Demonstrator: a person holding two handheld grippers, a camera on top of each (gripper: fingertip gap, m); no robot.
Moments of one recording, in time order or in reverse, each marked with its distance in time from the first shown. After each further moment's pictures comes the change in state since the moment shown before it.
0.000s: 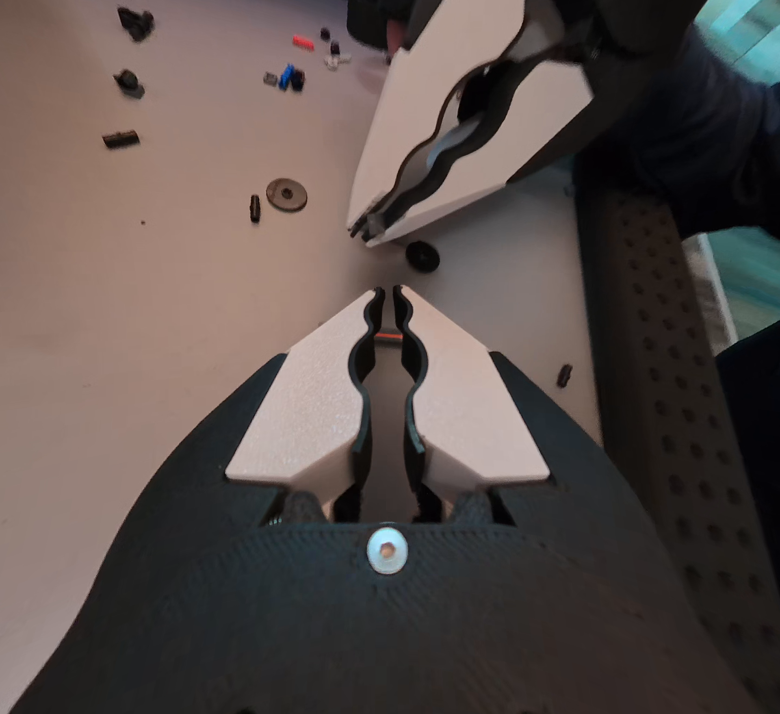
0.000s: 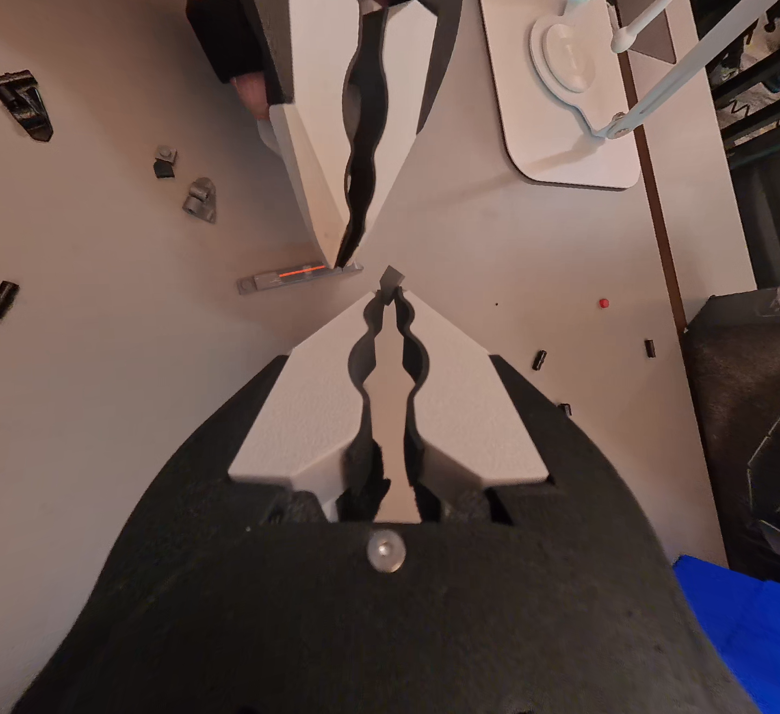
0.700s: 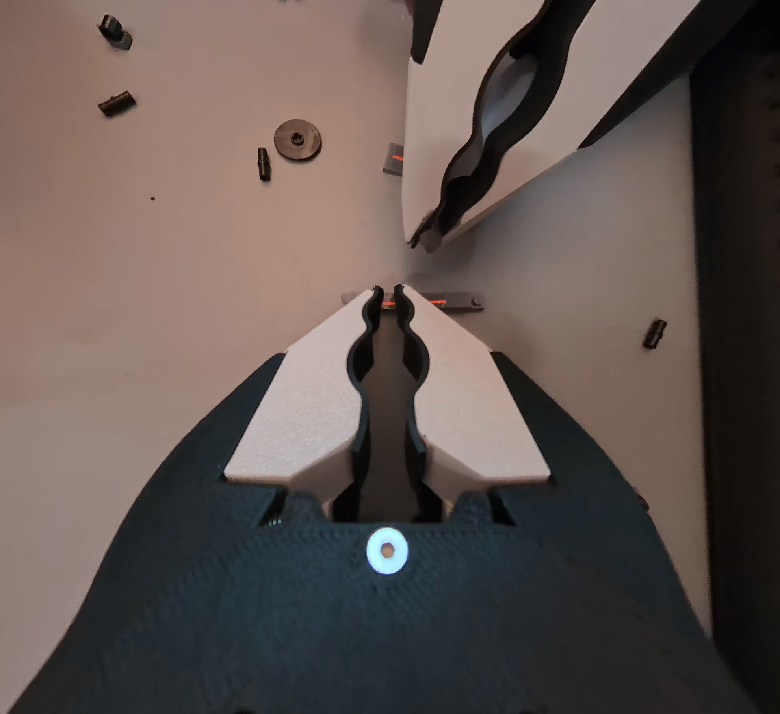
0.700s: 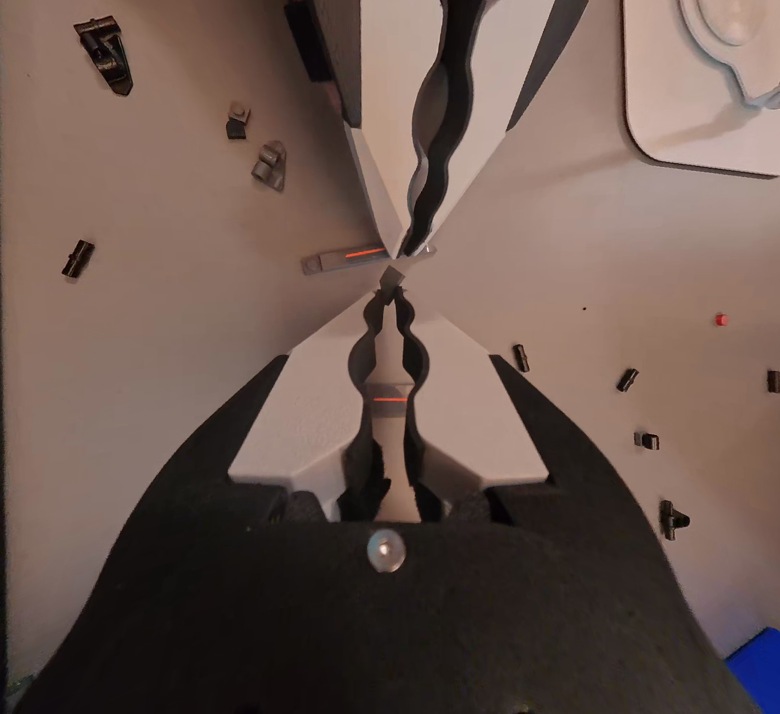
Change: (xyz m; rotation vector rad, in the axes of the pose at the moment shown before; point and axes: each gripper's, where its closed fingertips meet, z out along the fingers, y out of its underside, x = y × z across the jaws) left arm -0.016 0.026 0.011 -0.186 -0.131 0.156; right arm -0.035 0.014 0.012 -0.076 -0.188 -0.014
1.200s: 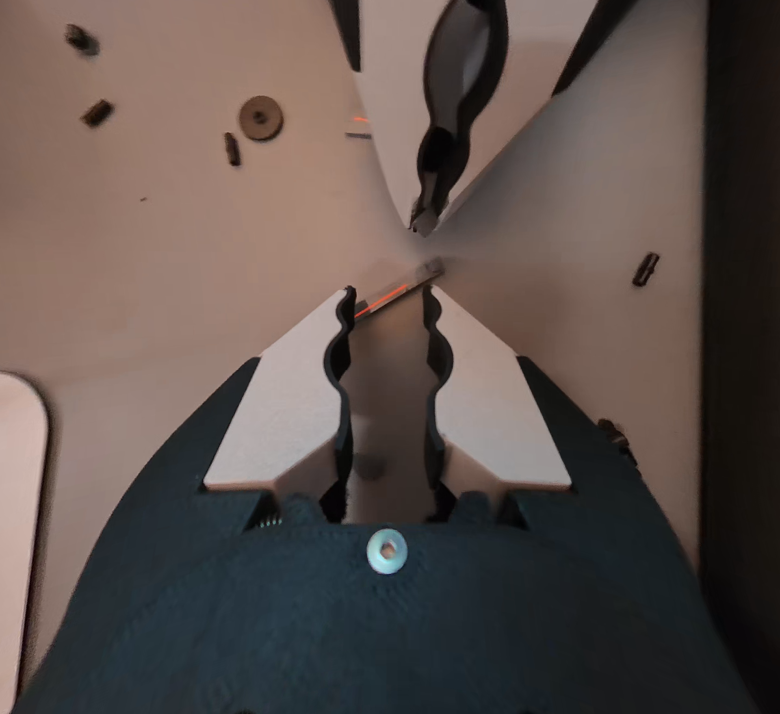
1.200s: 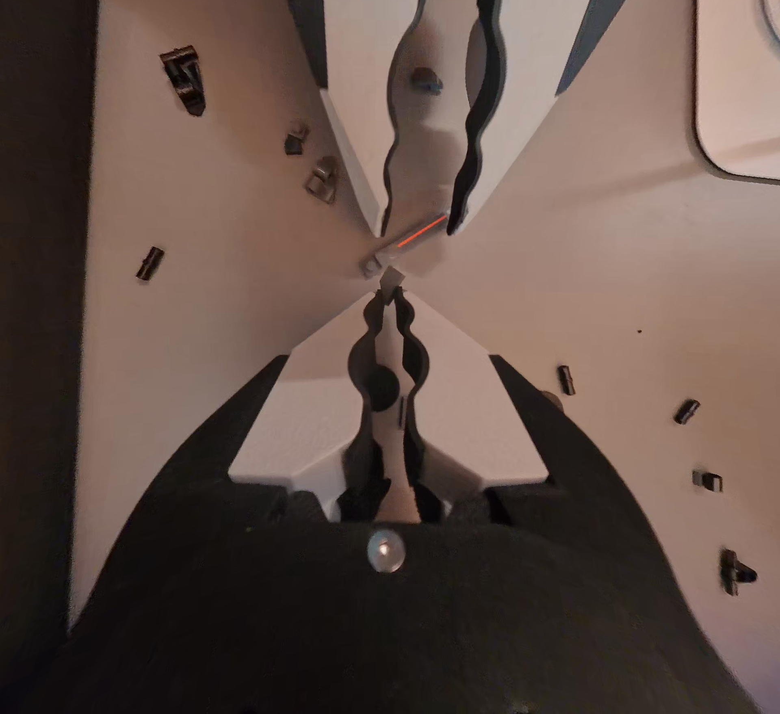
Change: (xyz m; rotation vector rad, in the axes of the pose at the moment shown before) left arm 0.014 0.011 -0.014 -0.139 -0.056 0.164; right arm -0.021 -0.006 0.001 0.020 -0.121 0.015
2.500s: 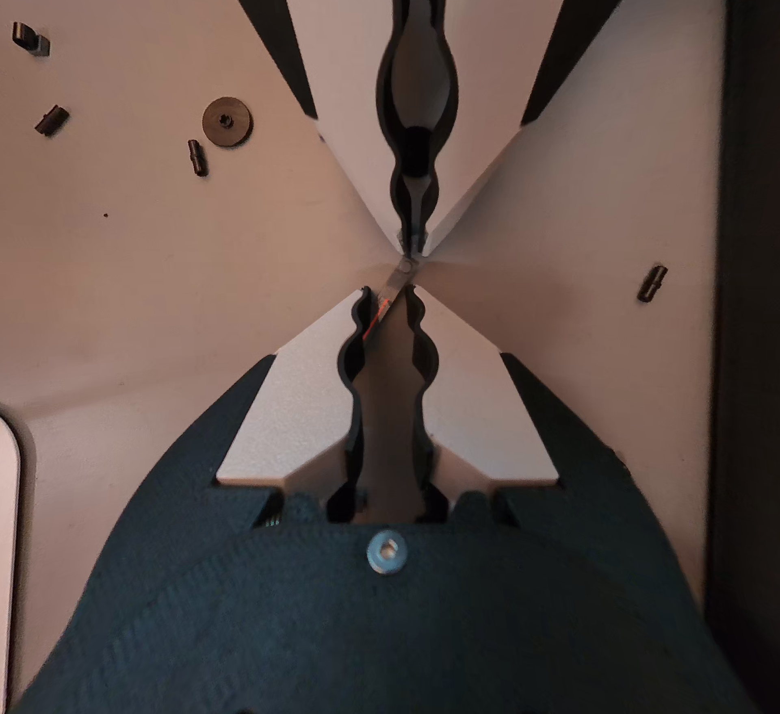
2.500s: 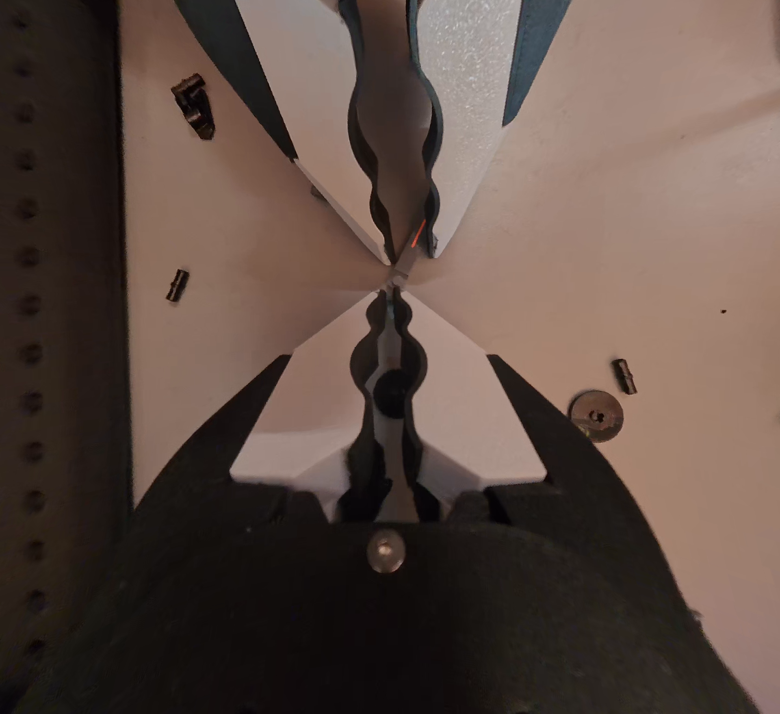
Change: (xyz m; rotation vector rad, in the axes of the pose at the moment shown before) left arm 0.008 -0.002 0.016 -0.038 -0.003 0.021; right arm -0.006 0.004 0.008 -0.002 -0.114 0.167
